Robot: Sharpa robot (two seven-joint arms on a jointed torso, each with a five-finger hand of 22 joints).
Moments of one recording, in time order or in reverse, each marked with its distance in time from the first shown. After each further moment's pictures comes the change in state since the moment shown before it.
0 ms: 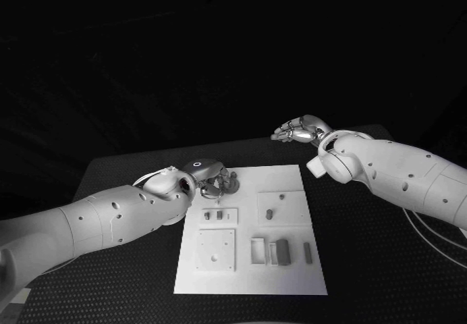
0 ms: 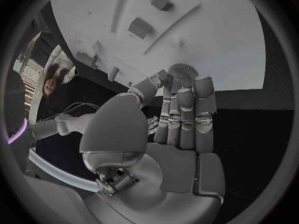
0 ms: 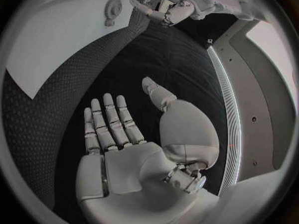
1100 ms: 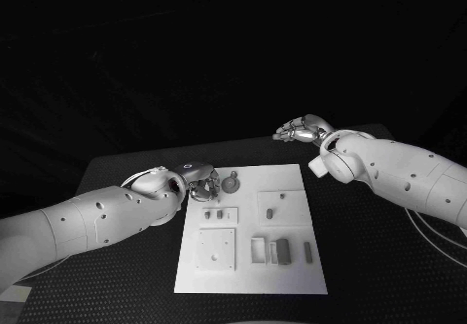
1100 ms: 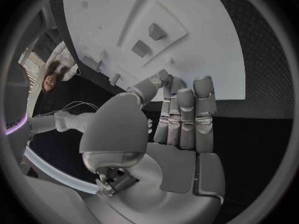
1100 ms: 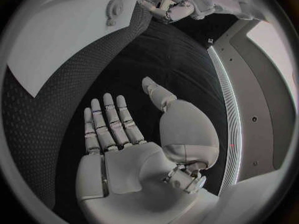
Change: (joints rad) left arm 0.000 -0.062 0.001 0.039 0.022 0.076 -0.005; left_hand 0.010 -0.002 0.004 -0.001 0.001 0.001 0.002 -0.002 0.001 -0.001 0.000 -0.001 0.000 0.002 -0.001 -0.001 -0.001 0.000 0.002 0.002 0.000 0.000; right arm -0.001 -0.006 0.000 0.001 0.000 0.000 0.000; right_hand 0.000 0.000 0.000 0.000 0.000 0.000 0.000 0.000 -0.002 0.000 0.000 0.004 -0.003 0.000 0.000 0.000 -0.001 0.000 0.000 0.000 -0.004 0.003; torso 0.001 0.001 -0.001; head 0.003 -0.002
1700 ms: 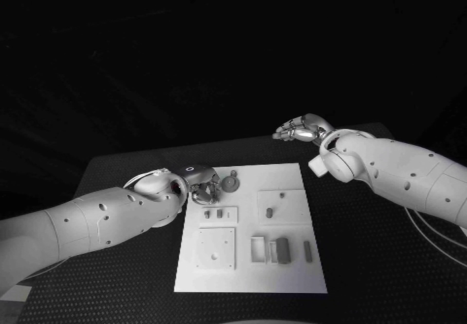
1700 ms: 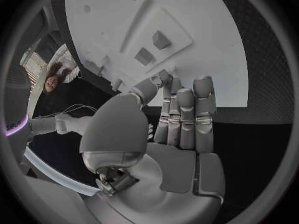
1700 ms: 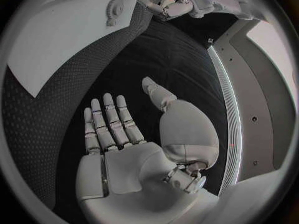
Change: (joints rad) left arm -0.005 0.010 -0.012 -0.005 -0.007 0.027 -0.001; left_hand -0.003 0.005 0.000 0.000 0.002 0.003 -0.003 -0.001 0.000 0.004 0.004 -0.004 0.001 0.001 0.002 0.000 -0.001 0.000 0.000 0.000 0.000 0.000; right arm -0.001 0.000 0.000 0.000 0.000 0.000 0.000; right_hand 0.000 0.000 0.000 0.000 0.000 0.000 0.000 0.005 -0.001 0.000 0.000 0.000 -0.002 0.000 0.000 0.000 -0.001 0.000 0.000 0.000 0.000 0.001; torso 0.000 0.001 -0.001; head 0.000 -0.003
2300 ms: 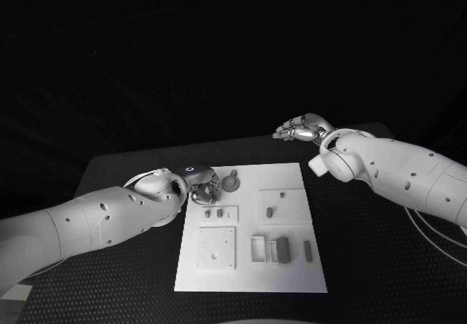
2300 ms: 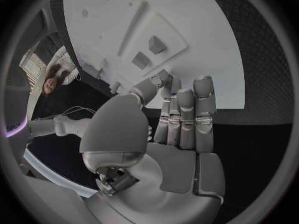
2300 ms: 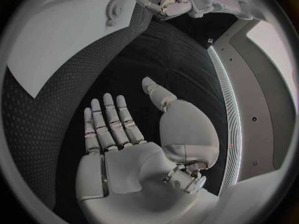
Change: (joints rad) left arm -0.004 0.007 -0.004 -0.012 -0.013 0.011 -0.006; left_hand 0.000 0.000 -0.001 -0.001 0.000 -0.003 -0.001 -0.005 0.003 0.002 -0.003 0.004 0.000 0.000 0.000 0.000 0.000 0.000 0.002 0.002 0.004 0.000; right arm 0.000 0.001 0.000 0.000 0.000 0.000 0.000; right_hand 0.000 0.000 0.000 0.000 0.000 0.000 0.000 0.000 0.000 0.000 0.000 0.000 -0.001 -0.003 0.003 0.004 0.000 0.000 0.000 0.000 0.000 0.001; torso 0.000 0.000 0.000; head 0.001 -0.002
